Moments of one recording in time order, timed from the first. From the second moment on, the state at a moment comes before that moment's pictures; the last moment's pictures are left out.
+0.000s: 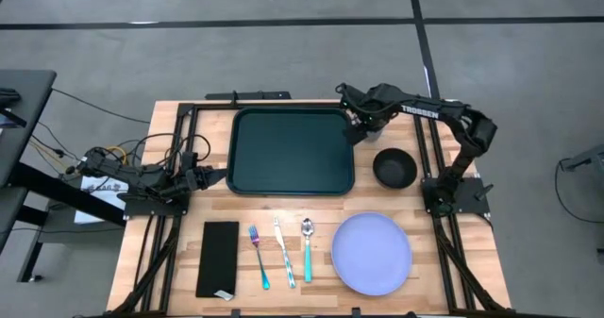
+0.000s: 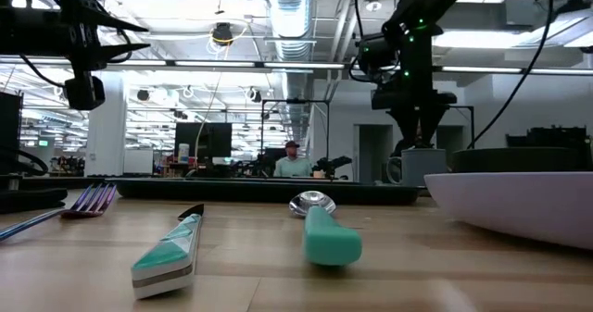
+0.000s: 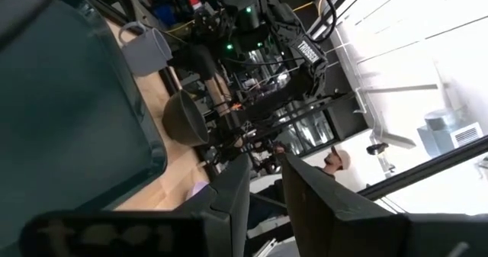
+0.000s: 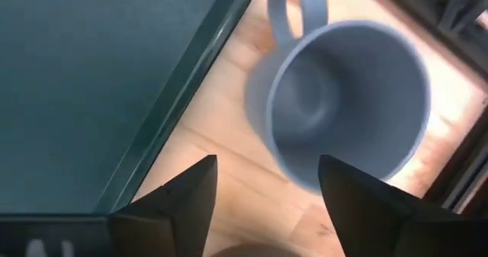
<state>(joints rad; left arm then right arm) -0.33 0.01 0.01 0.17 -0.58 -1.08 -0.57 1.71 1.32 -1.10 0.19 0.38</state>
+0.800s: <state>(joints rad) -0.33 0.01 0.01 0.14 -0.58 -1.09 -0.58 1.83 1.32 -1.07 0.21 0.31</state>
